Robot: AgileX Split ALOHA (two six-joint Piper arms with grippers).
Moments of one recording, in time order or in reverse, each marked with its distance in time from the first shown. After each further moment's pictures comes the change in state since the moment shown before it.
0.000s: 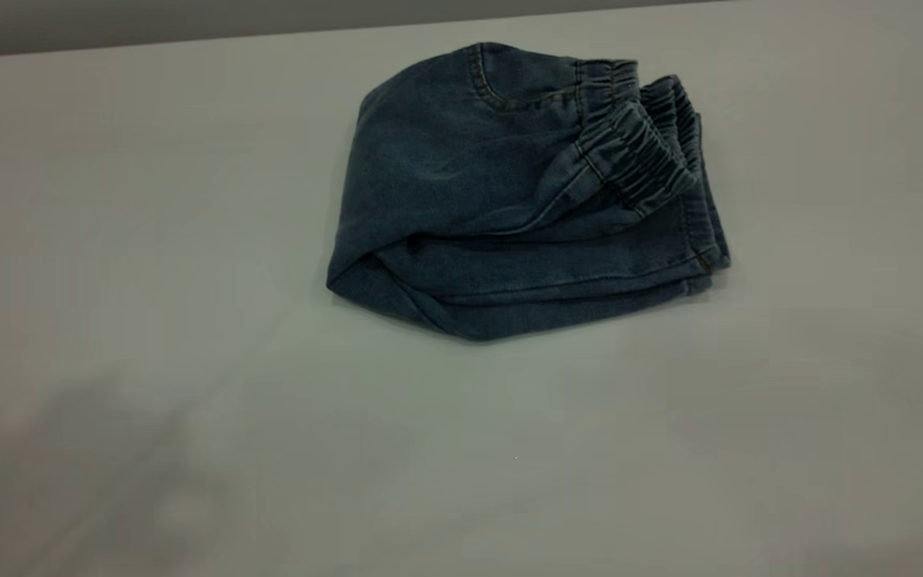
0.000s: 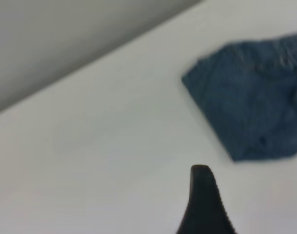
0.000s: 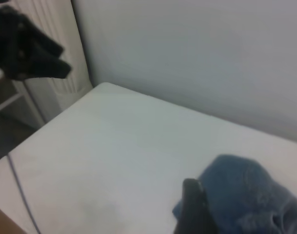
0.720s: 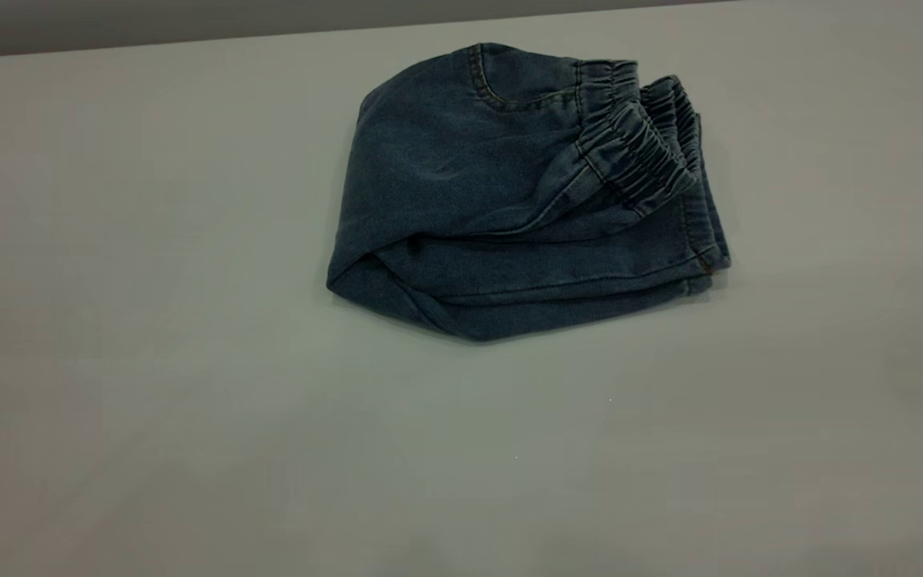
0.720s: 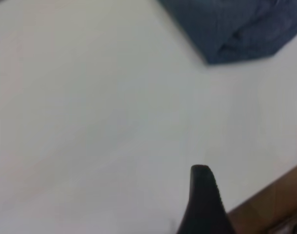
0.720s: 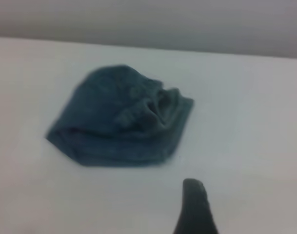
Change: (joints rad) left arm 0.000 -0.528 0.578 -0.072 -0.001 0.027; right arm -0.001 -0.570 0.561 -0.456 -0.017 0.224
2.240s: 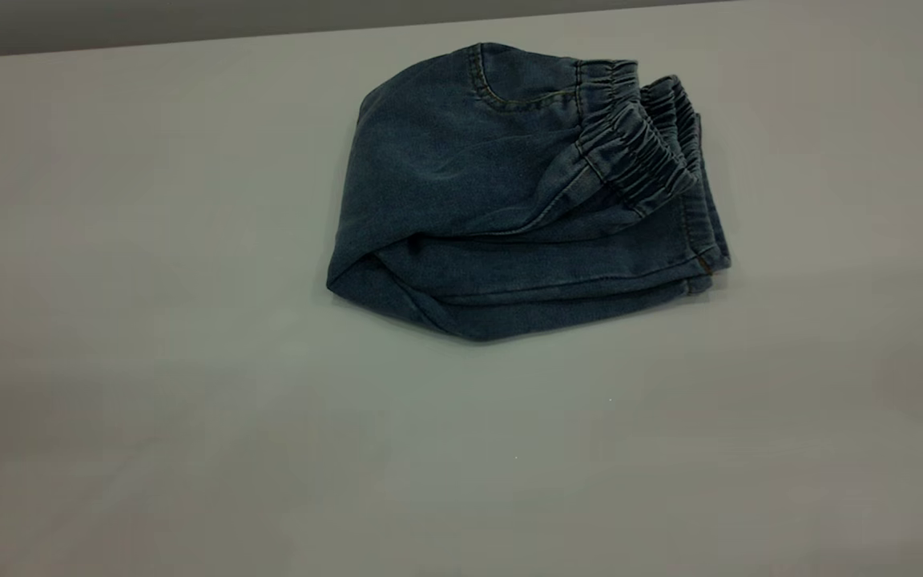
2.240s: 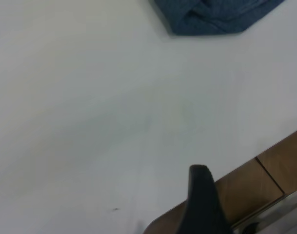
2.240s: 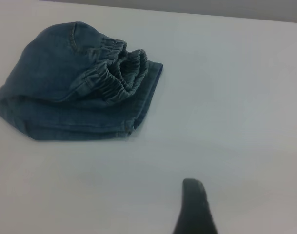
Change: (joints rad) left arm 0.000 -0.180 0.294 -0.103 -0.141 -0.103; right arm 0.000 -0.017 0.207 -0.076 -0.110 -0.020
